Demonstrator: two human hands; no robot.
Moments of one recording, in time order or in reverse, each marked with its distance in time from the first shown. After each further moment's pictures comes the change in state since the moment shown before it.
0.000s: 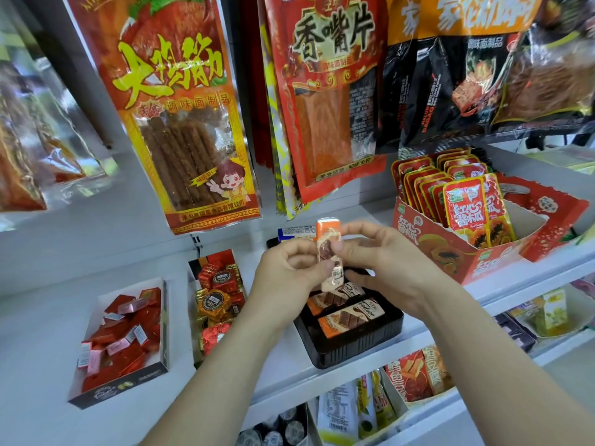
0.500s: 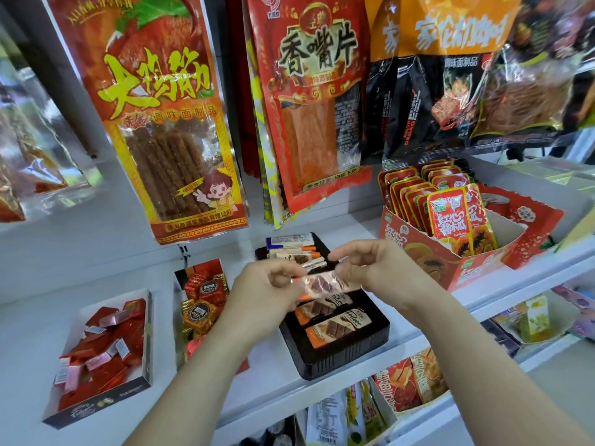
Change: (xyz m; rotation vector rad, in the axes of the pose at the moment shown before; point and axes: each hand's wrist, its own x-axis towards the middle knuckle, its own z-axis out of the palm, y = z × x) left_hand 0.003 -0.005 -0.015 0.341 0.022 0.030; right_hand -0.001 0.004 -0.019 -0.374 0.078 -0.069
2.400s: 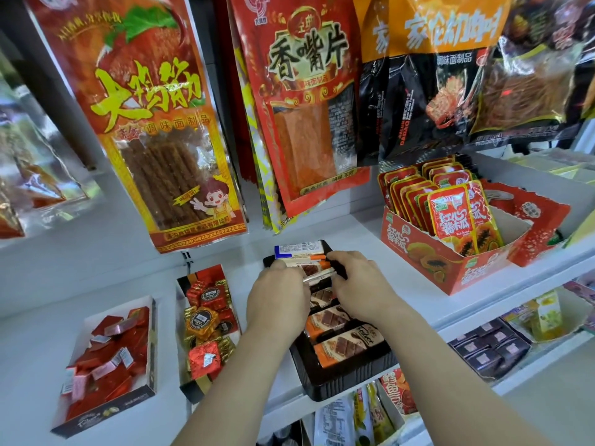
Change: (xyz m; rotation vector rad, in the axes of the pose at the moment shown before) left_hand 0.030 -0.015 0.034 0.901 0.132 0.168; right_hand 0.031 0.033 0.033 -0.585 0.144 -0.072
